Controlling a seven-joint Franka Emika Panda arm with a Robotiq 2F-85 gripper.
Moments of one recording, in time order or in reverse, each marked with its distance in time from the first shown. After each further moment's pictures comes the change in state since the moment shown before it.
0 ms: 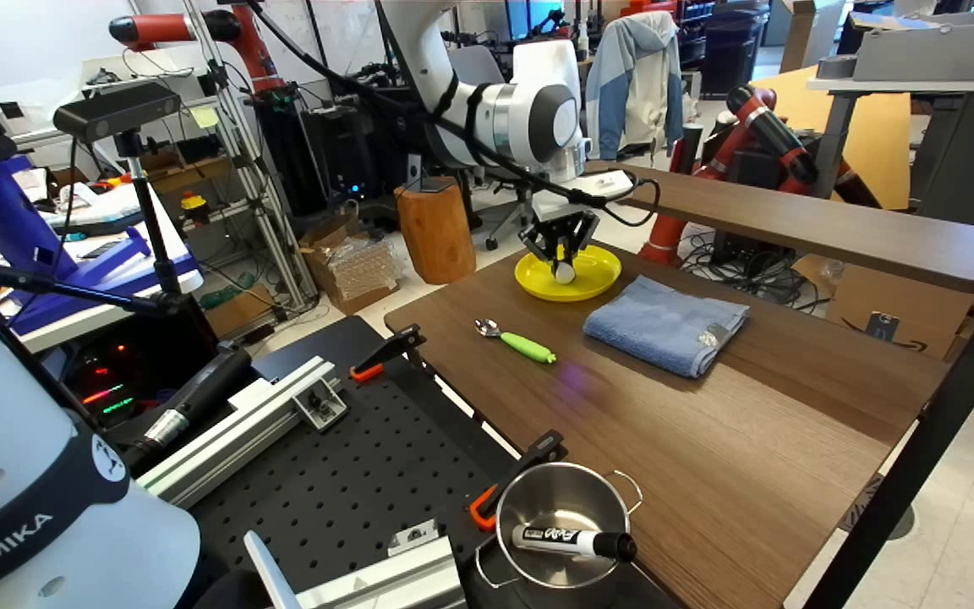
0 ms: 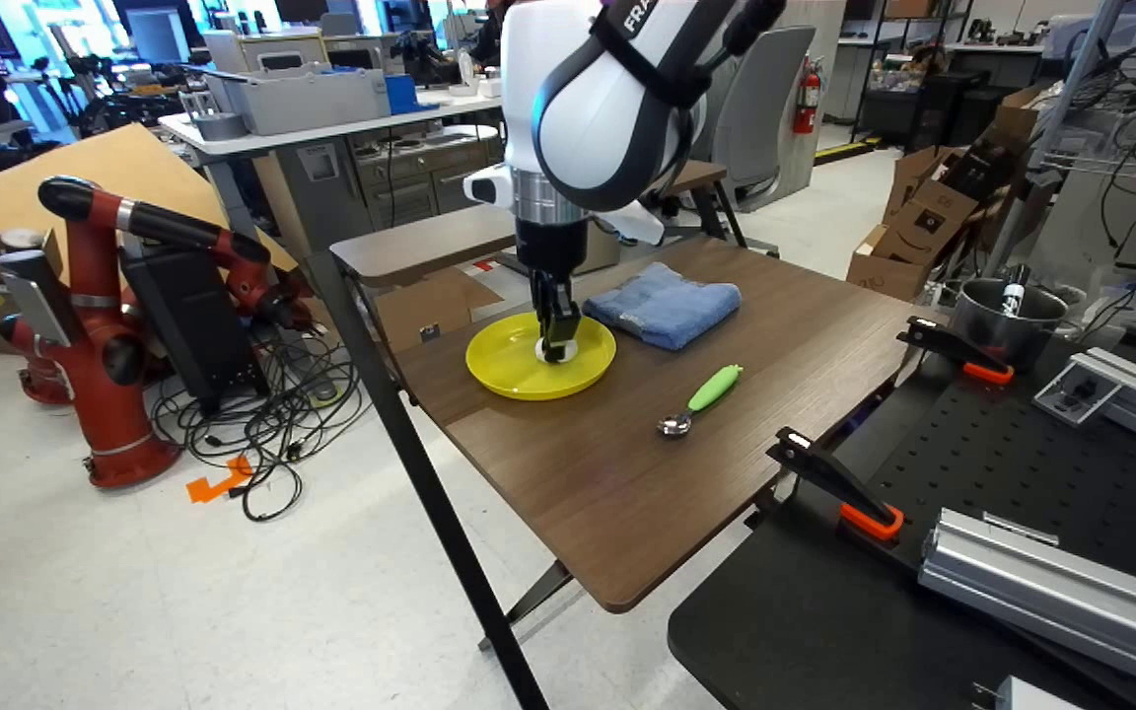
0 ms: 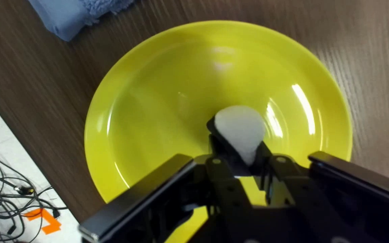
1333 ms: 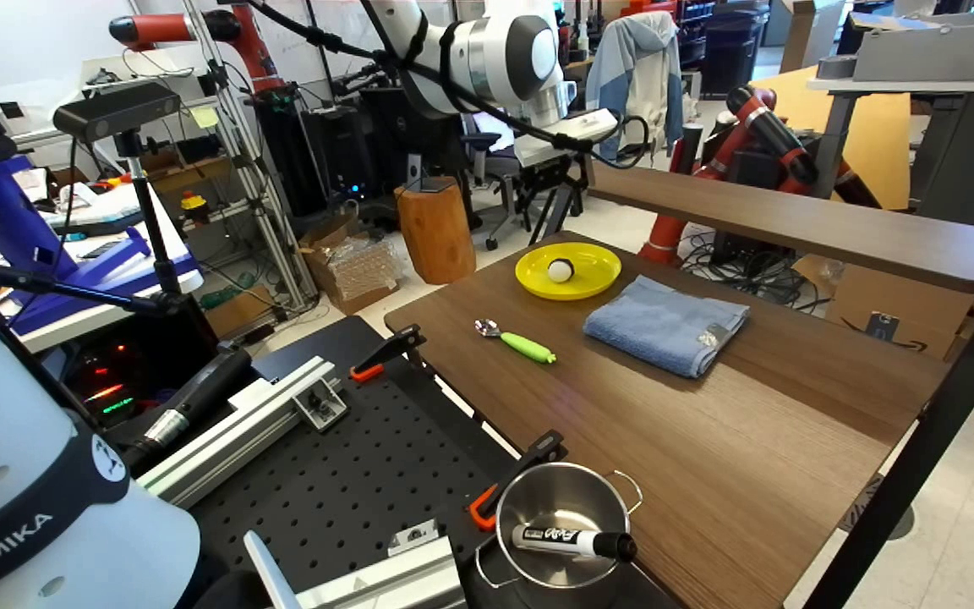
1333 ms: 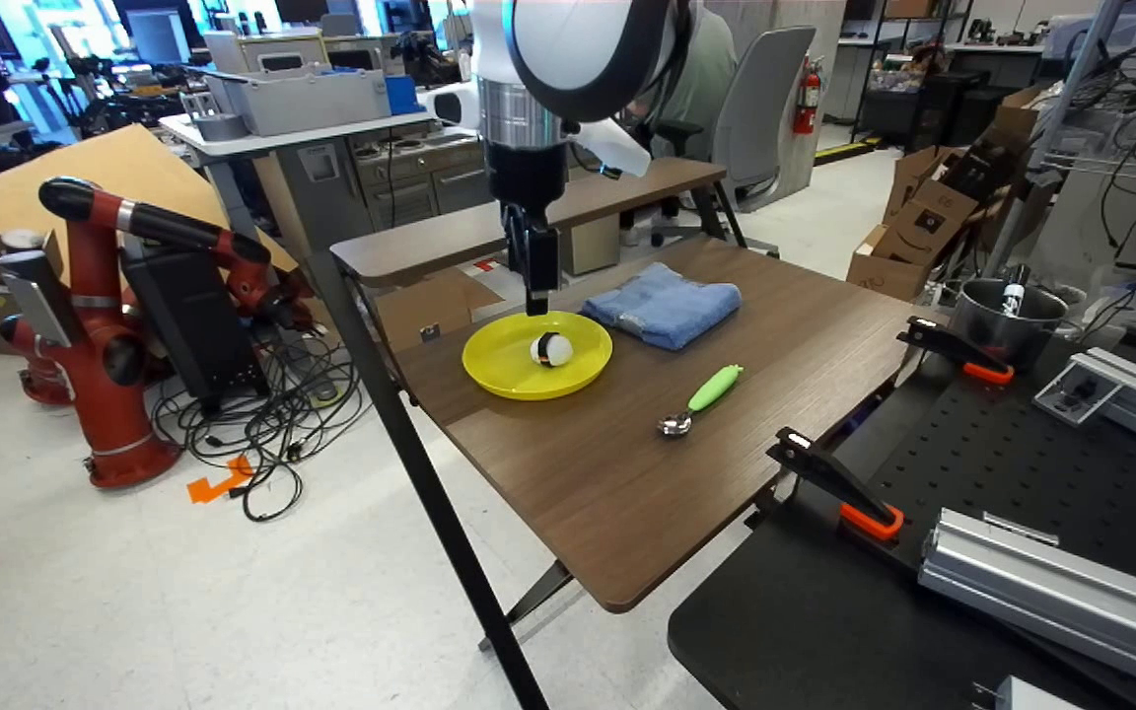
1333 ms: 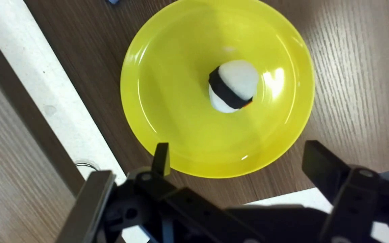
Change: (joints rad) arm 0.043 -0.163 -0.001 -0.066 -0.001 -0.034 0.050
